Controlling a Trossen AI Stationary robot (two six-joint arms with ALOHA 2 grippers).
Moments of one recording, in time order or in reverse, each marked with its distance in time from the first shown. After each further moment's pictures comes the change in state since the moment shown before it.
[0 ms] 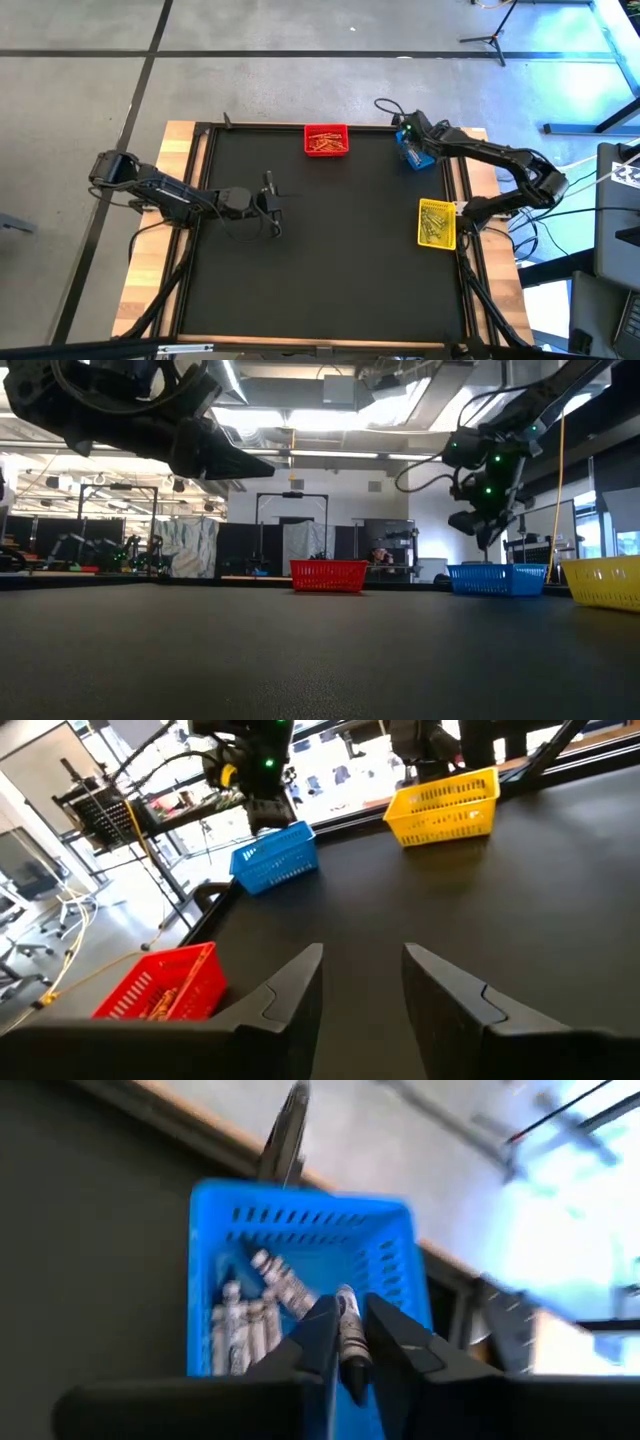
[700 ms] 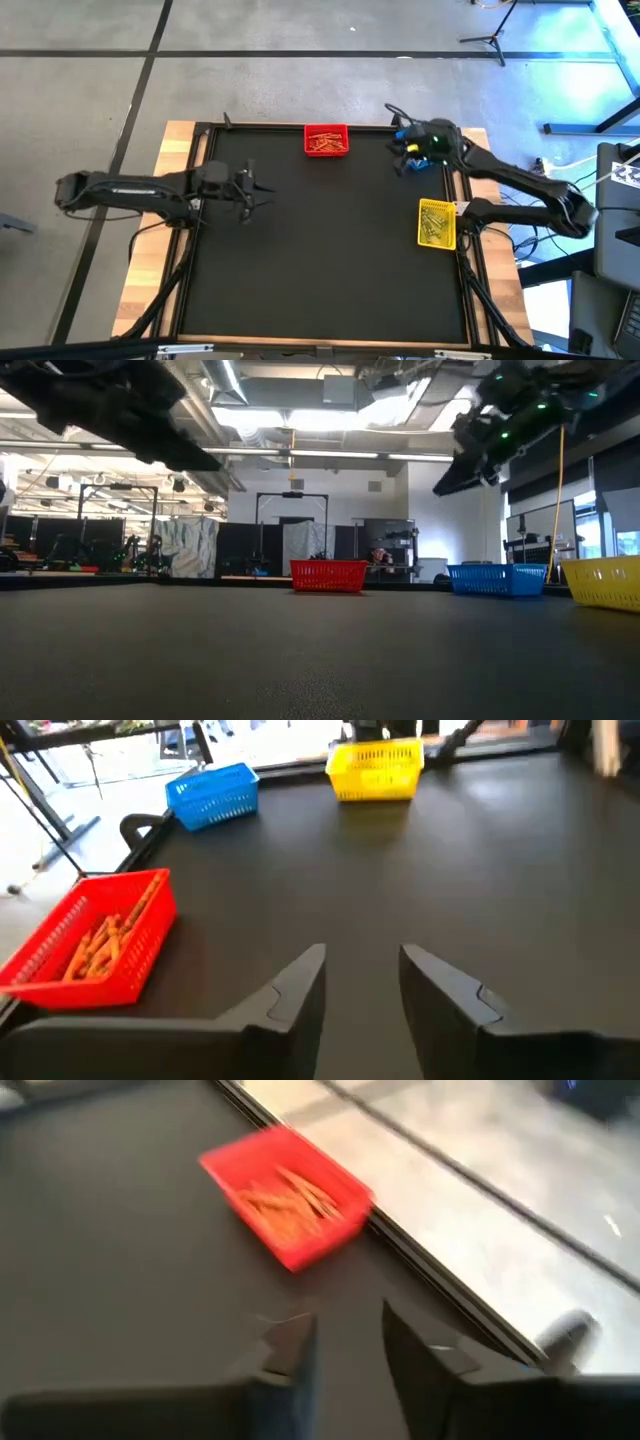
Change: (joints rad) left arm 0.255 -0.513 -0.002 -0.687 0.457 -0.110; right arm 0.121 -0.358 -0.119 0.251 -0.592 -0.182
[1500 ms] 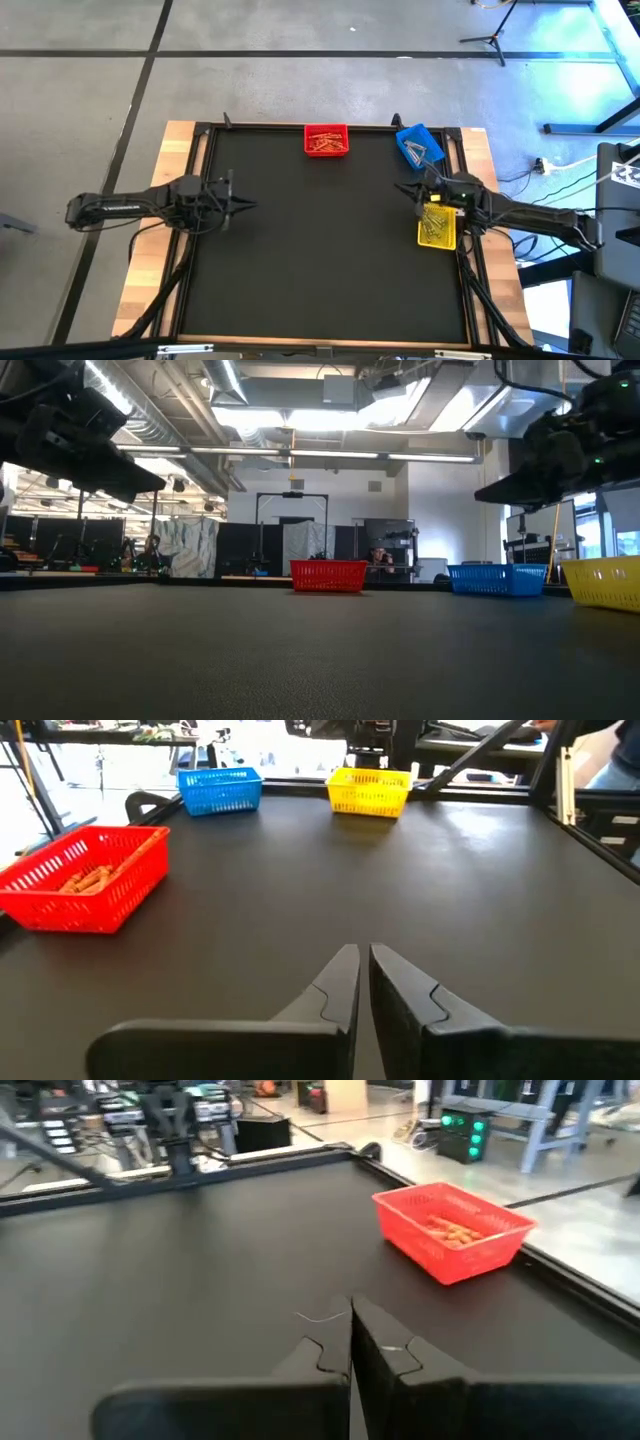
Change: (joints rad) left arm -0.026 -0.623 -0.300 -0.189 -0.012 -0.181; right arm 0.351 -0.626 -0.603 0.348 0.043 0.108
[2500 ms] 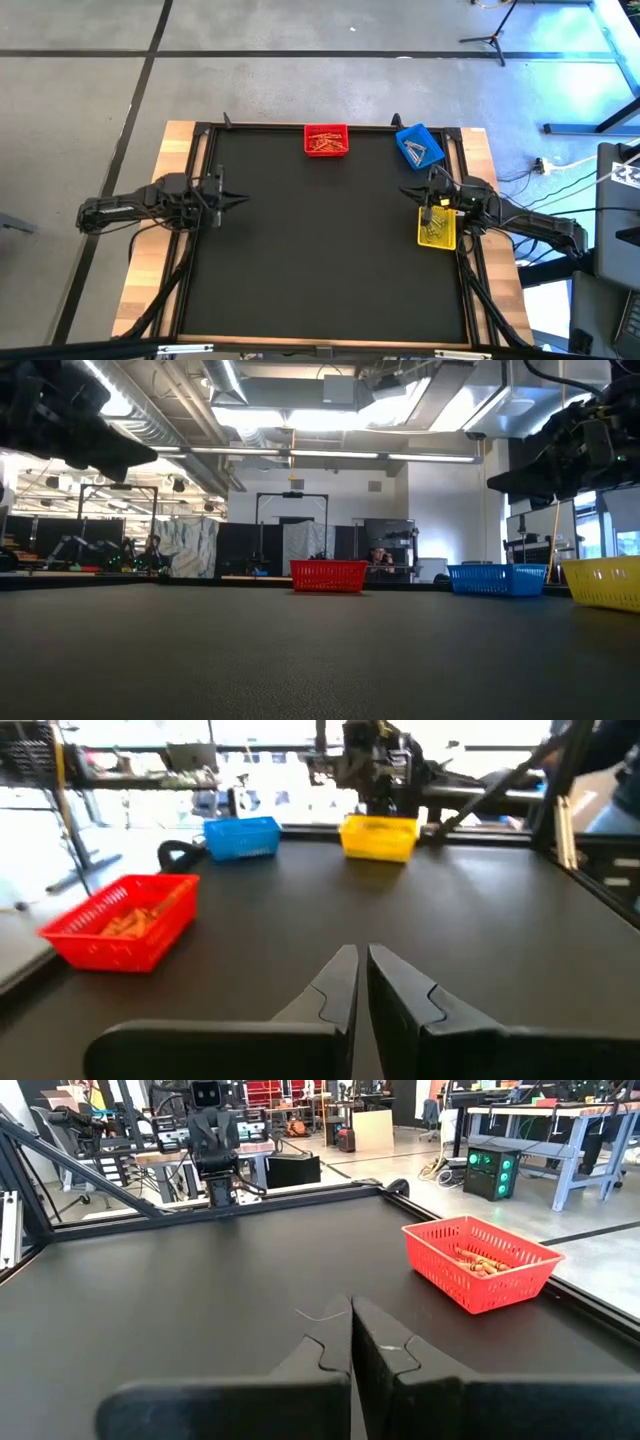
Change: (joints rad) left arm -0.011 -0.187 0.068 -0.166 -0.046 0.007; right arm 0.016 -0.271 -0.051 -0.131 -0.069 0.004
